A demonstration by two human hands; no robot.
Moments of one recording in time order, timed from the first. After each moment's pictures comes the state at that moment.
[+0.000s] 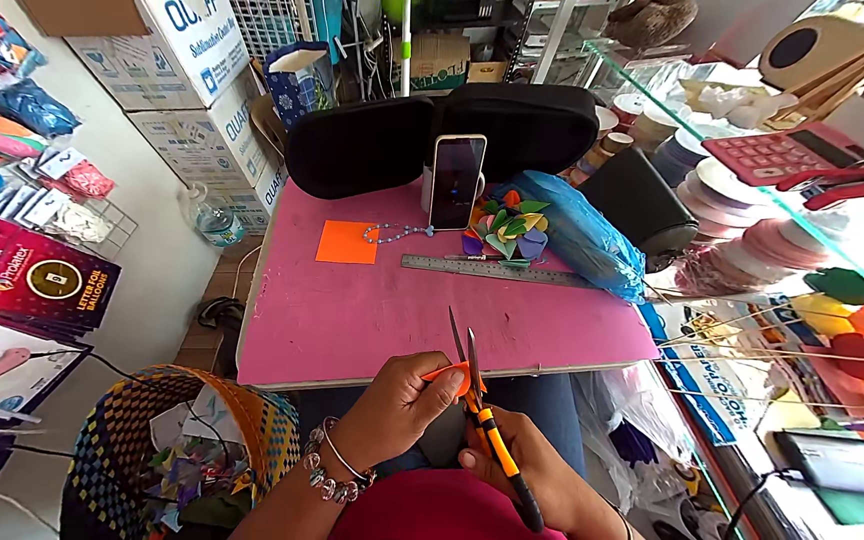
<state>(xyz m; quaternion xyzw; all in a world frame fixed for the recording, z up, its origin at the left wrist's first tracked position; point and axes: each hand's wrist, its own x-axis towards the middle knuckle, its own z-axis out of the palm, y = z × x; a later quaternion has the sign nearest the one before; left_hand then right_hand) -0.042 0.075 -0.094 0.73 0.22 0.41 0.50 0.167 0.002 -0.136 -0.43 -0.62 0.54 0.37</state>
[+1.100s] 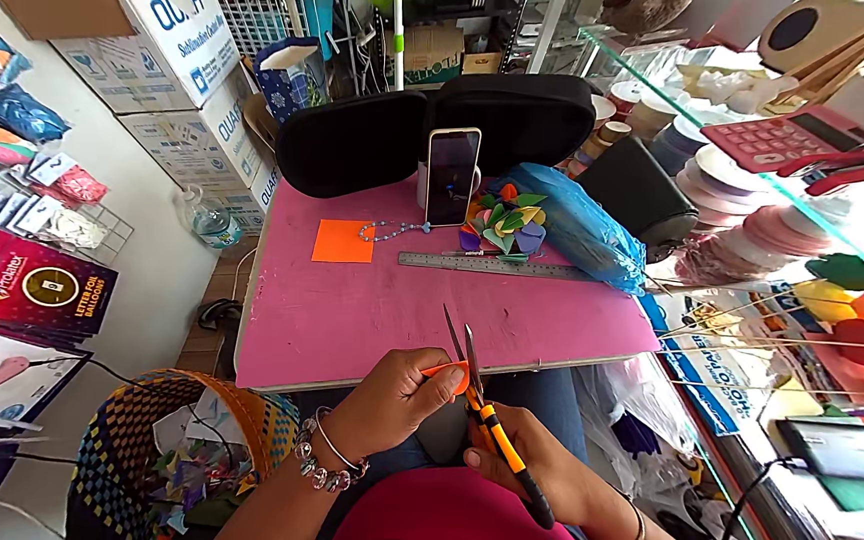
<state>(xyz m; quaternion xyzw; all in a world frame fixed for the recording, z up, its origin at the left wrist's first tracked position) -0.047 0.086 -0.088 0.74 0.21 0.36 0.53 0.175 0.007 -0.132 -0.43 -0.64 0.55 0.33</state>
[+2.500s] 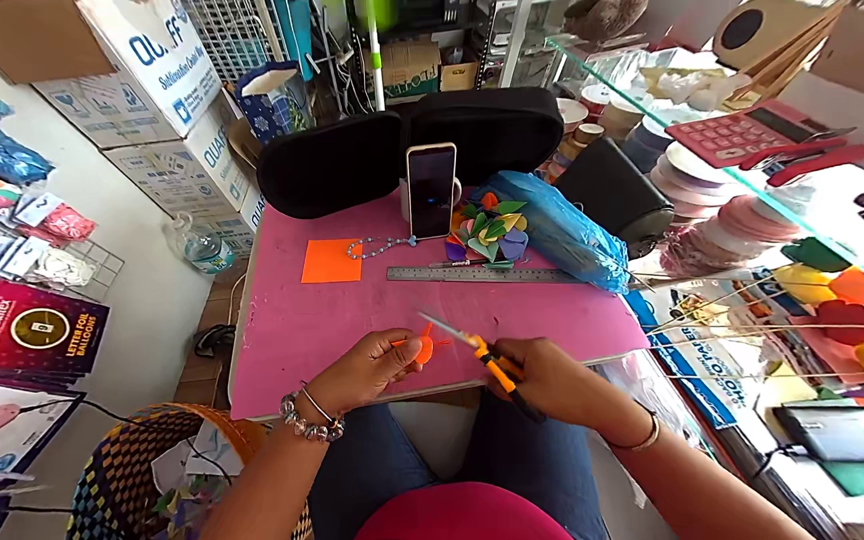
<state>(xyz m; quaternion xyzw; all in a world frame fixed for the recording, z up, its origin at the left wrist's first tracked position) -0.065 0.139 -0.092 0.63 0.26 0.25 0.68 0.218 0.082 -0.086 -0.60 -0.71 0.34 0.13</state>
